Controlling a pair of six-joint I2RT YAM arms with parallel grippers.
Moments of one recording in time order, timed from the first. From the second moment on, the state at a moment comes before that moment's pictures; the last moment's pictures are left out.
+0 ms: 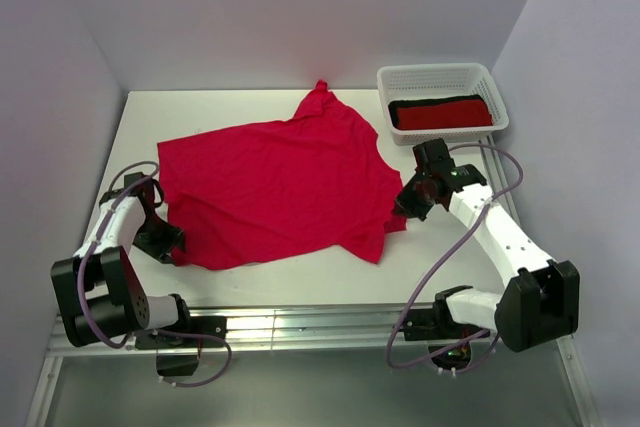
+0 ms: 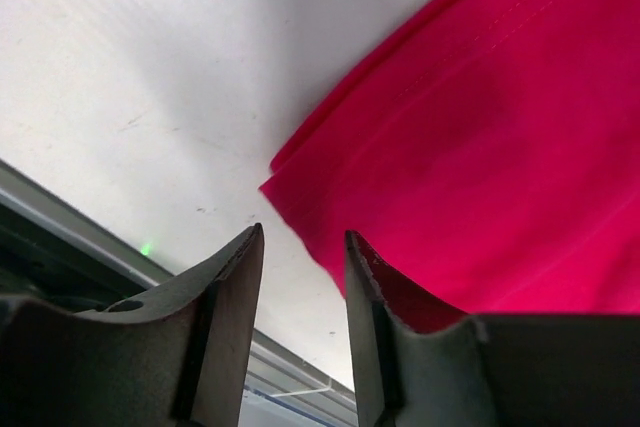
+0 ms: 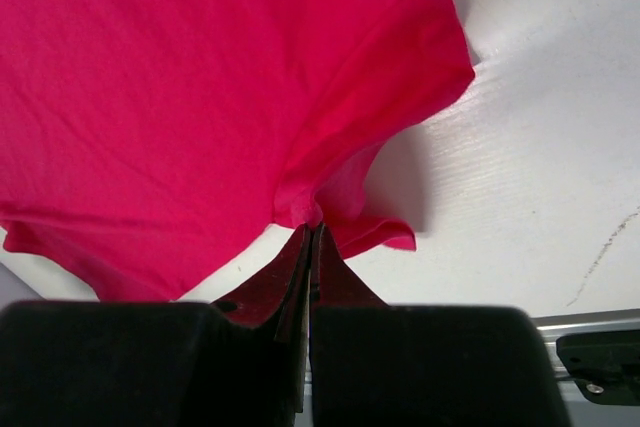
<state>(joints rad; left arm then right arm) 0.25 1.30 0.76 -0.96 -0.07 -0.79 0.24 1.20 0.93 -0.87 -0.05 0.97</state>
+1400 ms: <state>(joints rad) 0.17 1.52 0.91 -1.01 -0.03 -0.88 0.18 1.48 1.33 -0.88 -0.10 0.85</state>
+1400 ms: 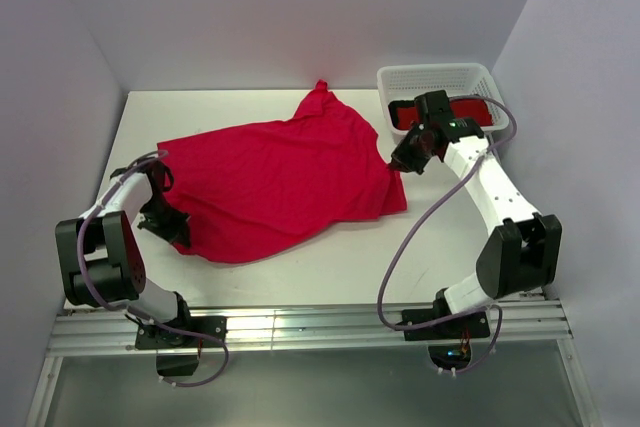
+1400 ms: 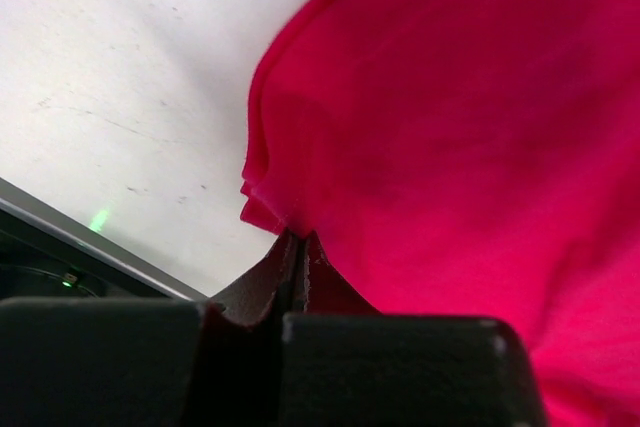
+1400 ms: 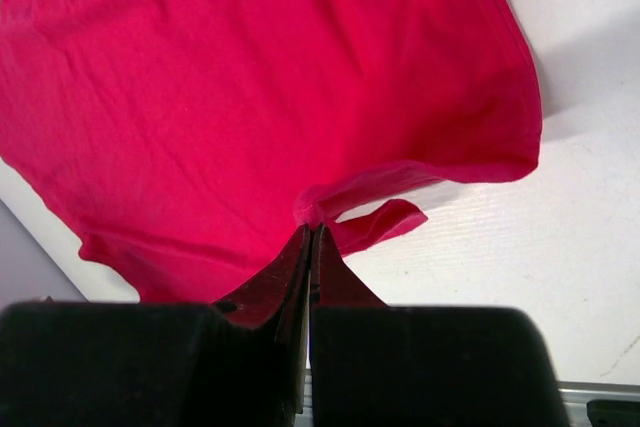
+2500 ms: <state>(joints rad) 0.36 1.41 1.00 -1.28 0.03 -0.98 0.20 1.55 1.45 -1.02 -0.16 0.77</state>
